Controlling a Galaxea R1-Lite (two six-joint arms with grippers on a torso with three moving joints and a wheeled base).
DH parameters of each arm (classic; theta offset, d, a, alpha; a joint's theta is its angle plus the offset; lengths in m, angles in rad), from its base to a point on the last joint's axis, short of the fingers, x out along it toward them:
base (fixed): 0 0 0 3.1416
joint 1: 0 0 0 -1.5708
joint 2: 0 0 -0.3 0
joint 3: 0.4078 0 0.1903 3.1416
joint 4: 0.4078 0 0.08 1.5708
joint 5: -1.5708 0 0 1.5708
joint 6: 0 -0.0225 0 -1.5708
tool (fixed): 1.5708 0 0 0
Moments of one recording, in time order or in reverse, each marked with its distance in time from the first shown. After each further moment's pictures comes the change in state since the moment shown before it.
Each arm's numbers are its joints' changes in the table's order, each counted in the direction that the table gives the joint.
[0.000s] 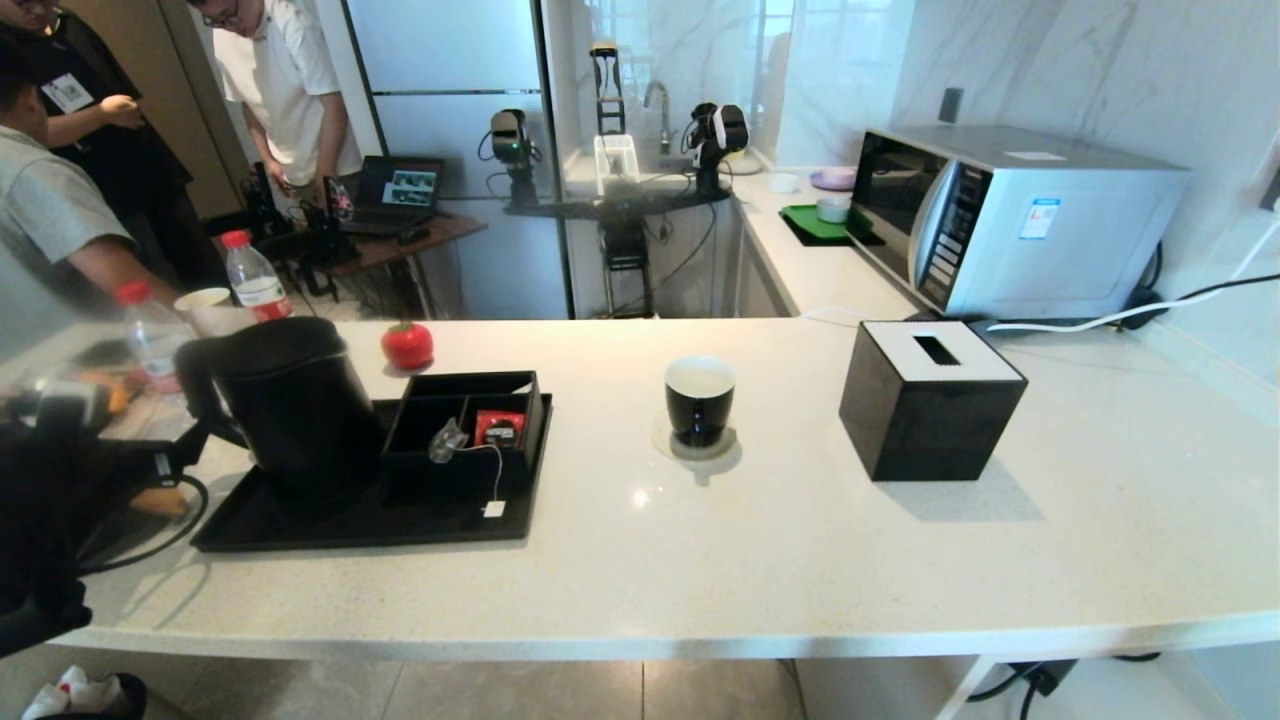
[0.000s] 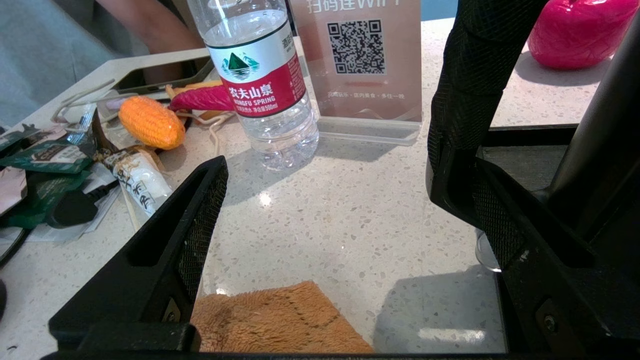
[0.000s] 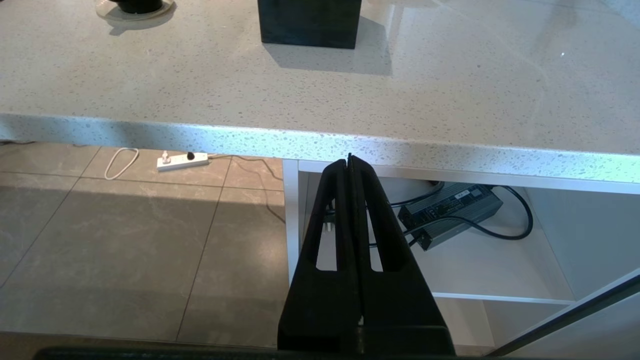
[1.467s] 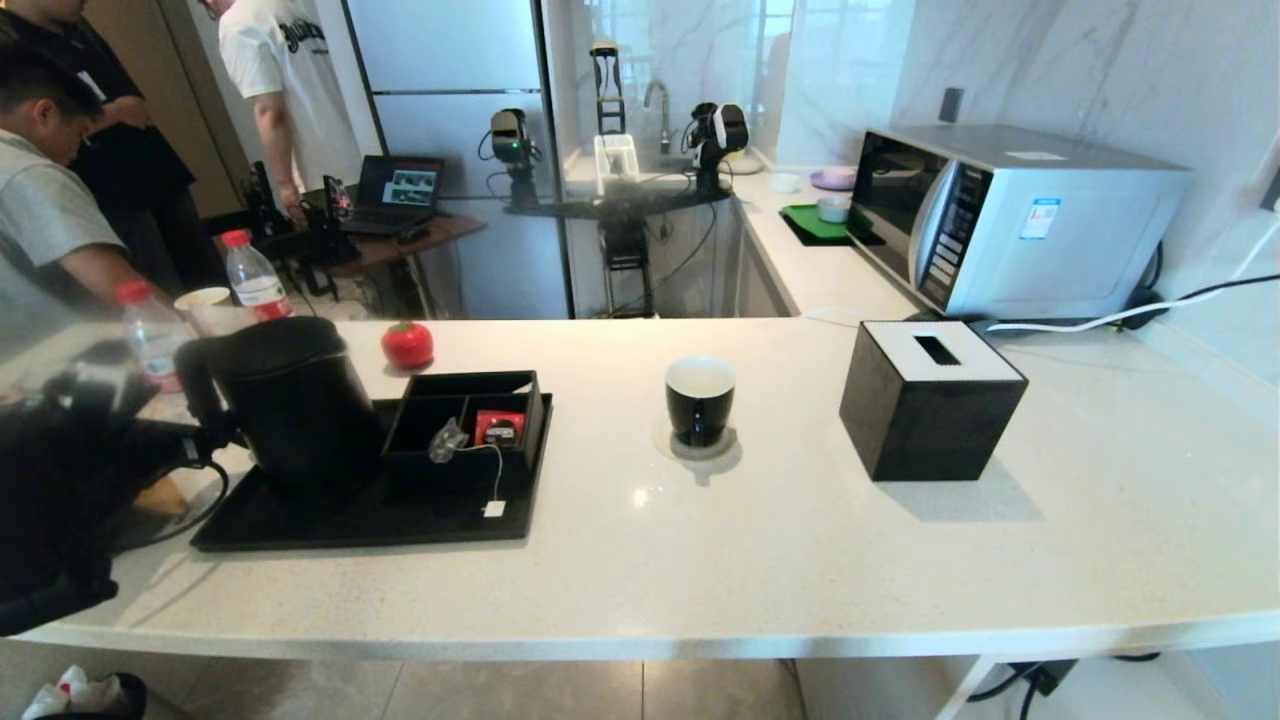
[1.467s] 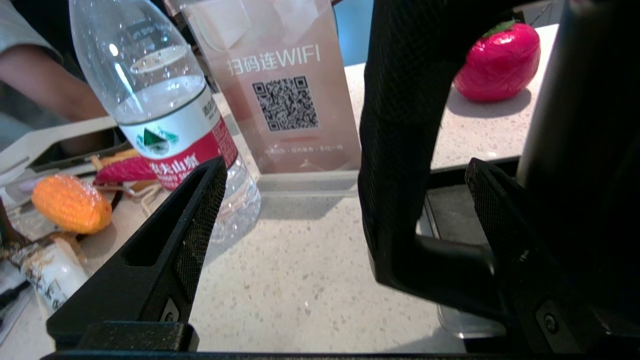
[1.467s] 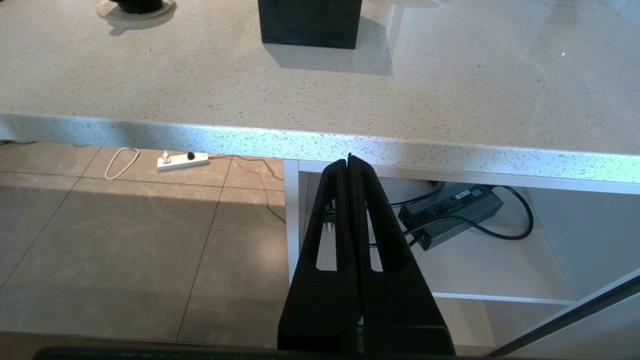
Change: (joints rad) left arm 0.030 -0.087 0.168 0.001 -0.177 0.010; right arm 0.000 0.000 0.000 0.000 0.000 0.000
